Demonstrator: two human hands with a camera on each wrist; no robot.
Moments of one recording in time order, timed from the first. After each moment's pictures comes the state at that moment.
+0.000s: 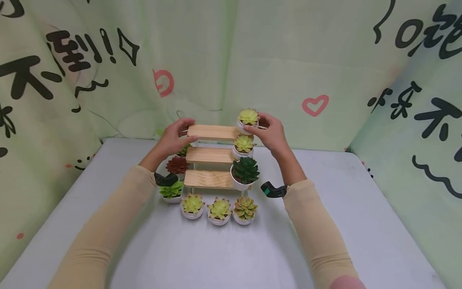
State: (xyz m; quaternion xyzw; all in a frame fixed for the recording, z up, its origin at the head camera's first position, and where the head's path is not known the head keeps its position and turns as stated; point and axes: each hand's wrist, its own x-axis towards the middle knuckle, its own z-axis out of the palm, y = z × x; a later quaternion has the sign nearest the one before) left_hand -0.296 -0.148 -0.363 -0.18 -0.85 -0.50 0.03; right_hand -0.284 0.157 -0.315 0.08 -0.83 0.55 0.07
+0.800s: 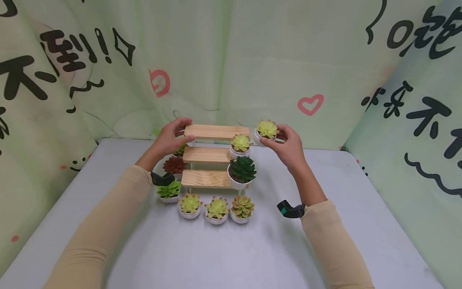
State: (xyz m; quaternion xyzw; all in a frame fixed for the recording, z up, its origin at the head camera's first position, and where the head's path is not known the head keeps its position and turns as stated) left_hand -0.291 -0.146 -0.356 -0.17 -0.85 -0.50 0.02; right_hand -0.236 0.200 -0.318 0.03 -0.85 0.52 0.08
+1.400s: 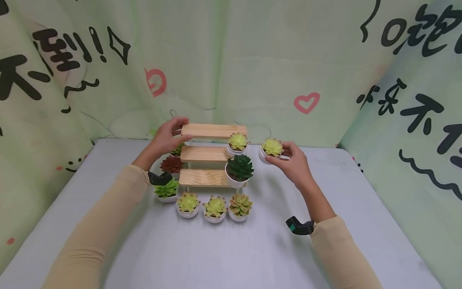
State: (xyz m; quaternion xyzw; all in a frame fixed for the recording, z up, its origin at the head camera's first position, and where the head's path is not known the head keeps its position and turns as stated) left_hand -0.295 -0.146 -0.360 -0.17 -0.85 -0.49 0.02; right_hand -0.206 0.227 -0.348 -0.01 -0.88 0.47 0.04
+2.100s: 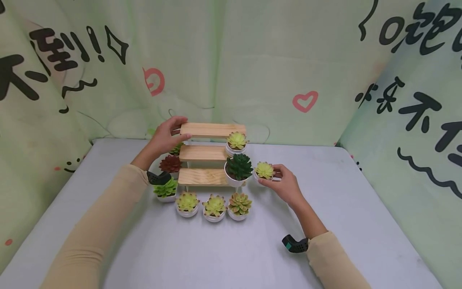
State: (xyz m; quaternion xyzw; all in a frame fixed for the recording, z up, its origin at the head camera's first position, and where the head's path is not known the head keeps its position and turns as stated) left_hand -0.296 -0.147 -0.359 -0.16 -0.86 -0.49 0.01; right_hand -0.185 0.226 -0.409 -0.05 -0.89 0.45 -0.02
